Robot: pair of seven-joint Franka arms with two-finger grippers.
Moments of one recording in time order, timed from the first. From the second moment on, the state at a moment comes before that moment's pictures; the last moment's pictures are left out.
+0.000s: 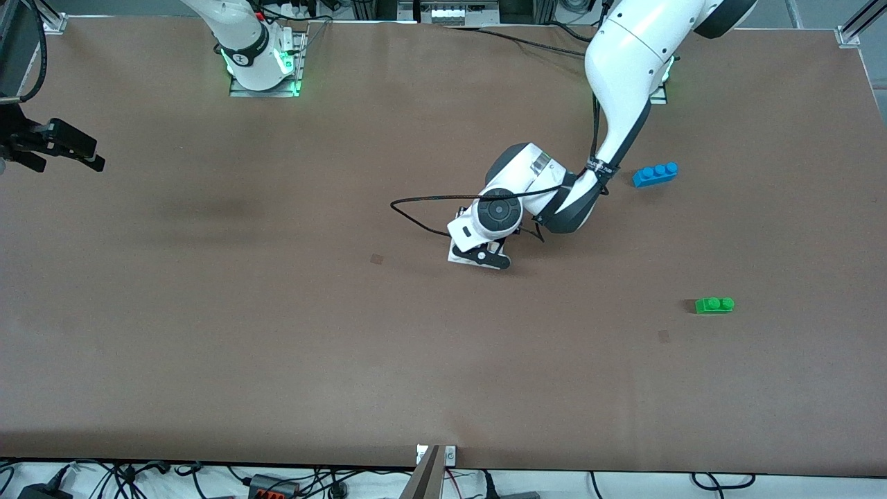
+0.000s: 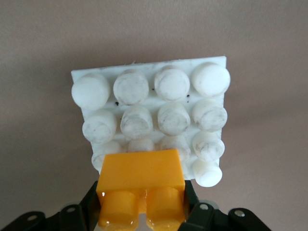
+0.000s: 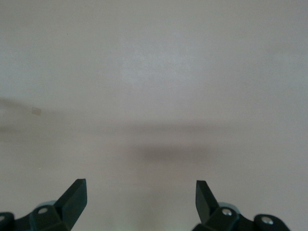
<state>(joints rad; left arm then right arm) -0.42 0.75 -0.29 -1.54 0.00 1.99 -0.41 0.05 -0.04 -0.12 -1.66 0.03 1.63 -0.08</state>
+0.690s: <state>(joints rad) -0.42 0.79 -0.30 -1.47 -0.02 1.96 -0.37 0.05 -0.04 -0.12 -1.66 0.03 1.63 -0.08</state>
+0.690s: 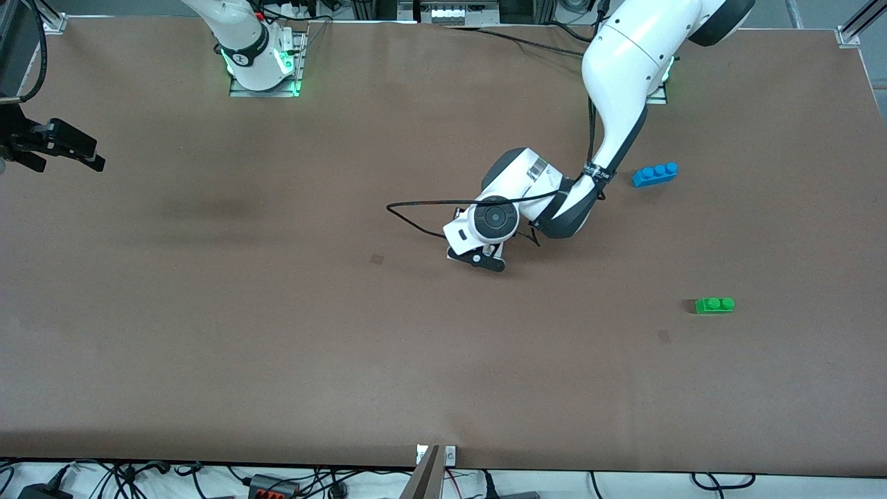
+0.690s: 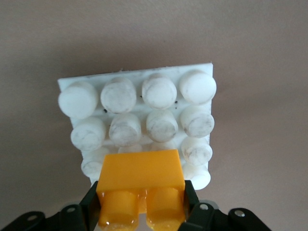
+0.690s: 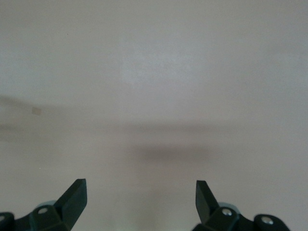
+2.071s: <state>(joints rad) -0.29 0.70 -0.29 -1.34 -0.10 1.80 -0.32 0.05 -0.04 -0.12 -1.66 0.03 1.63 -0.08</state>
